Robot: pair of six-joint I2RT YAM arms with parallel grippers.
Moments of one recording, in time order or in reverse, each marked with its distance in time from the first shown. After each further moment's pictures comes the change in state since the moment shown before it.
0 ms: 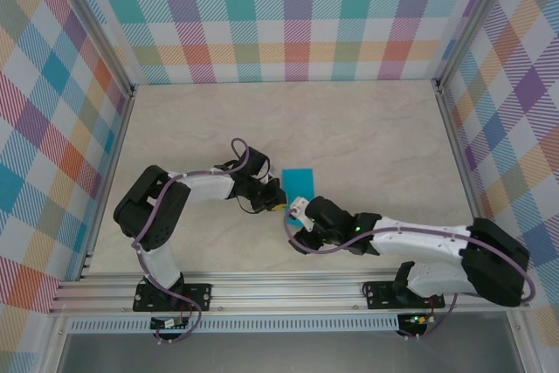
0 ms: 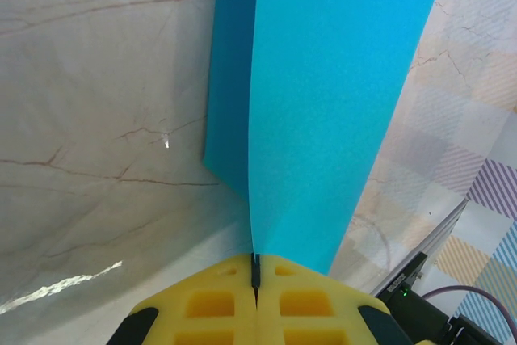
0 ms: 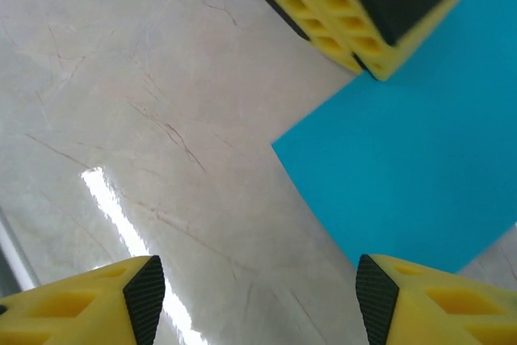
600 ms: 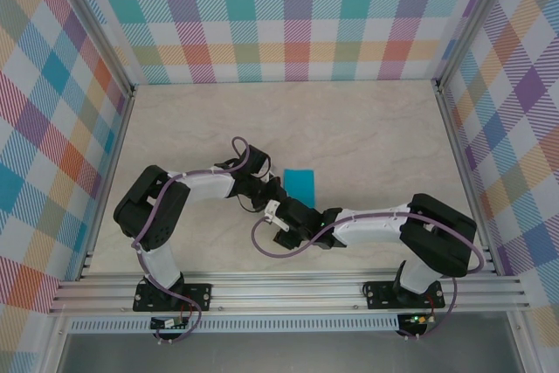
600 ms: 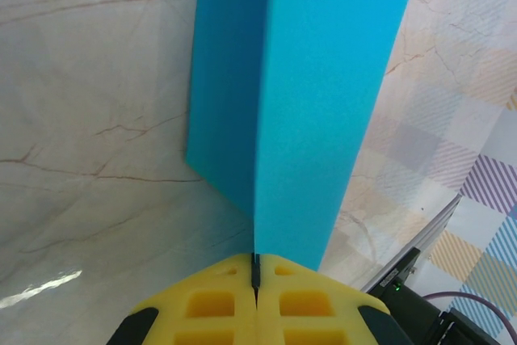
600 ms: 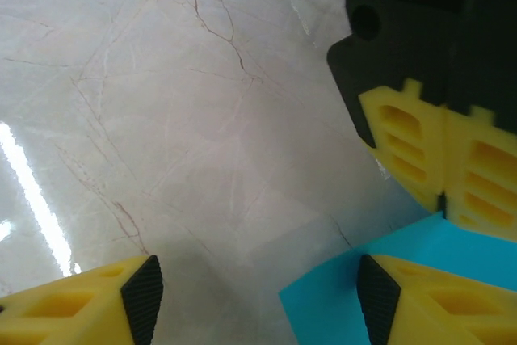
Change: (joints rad) left arm 0.000 0.000 0.019 -0.015 0.015 0.000; right arm 0.050 0.319 0.148 0.102 0.126 -0.184
